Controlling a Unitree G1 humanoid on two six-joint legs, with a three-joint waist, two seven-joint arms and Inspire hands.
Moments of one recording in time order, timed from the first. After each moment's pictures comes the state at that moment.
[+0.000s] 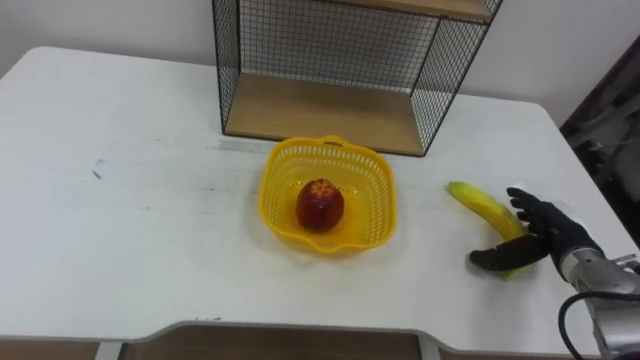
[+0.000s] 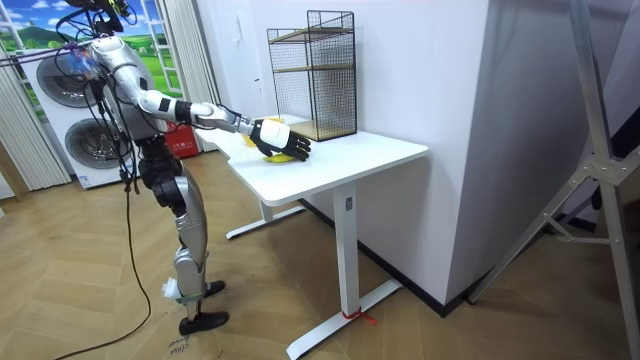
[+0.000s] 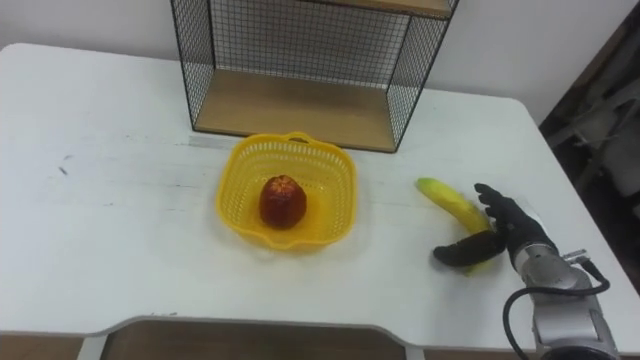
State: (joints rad) left arm 0.26 0.24 0.21 1.08 0.17 0.17 -0.03; right arm -0.20 -0.45 -0.18 0.67 -0.28 0.12 0.24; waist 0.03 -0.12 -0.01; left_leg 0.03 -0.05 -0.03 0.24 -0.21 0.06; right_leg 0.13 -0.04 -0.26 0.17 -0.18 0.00
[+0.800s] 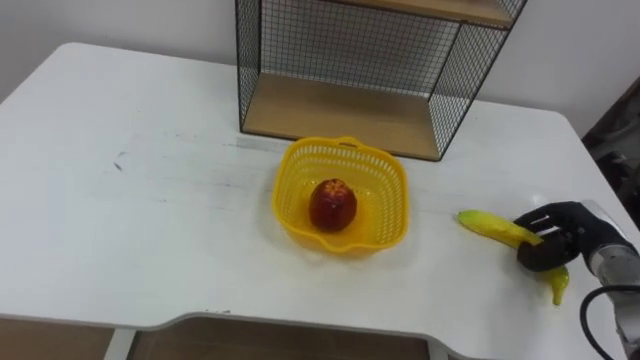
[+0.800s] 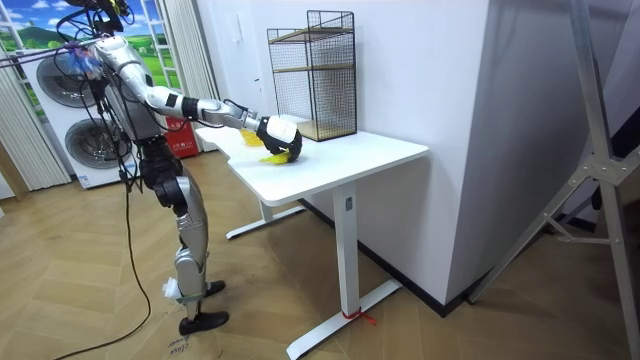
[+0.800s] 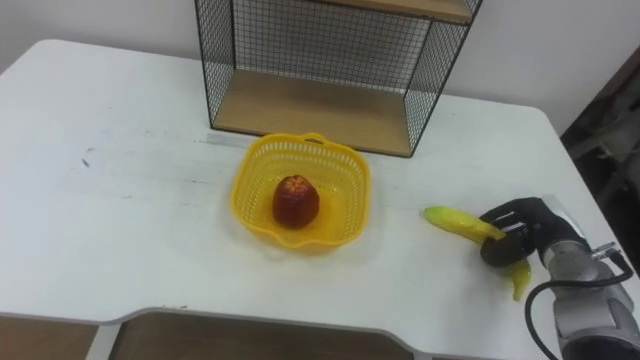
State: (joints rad) left arm 0.24 0.24 0.18 1.08 0.17 0.18 -0.02; right arm -0.23 -0.52 -0.18 0.74 -0.43 0.13 0.22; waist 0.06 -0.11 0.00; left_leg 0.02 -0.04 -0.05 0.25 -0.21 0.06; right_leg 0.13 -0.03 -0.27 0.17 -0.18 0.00
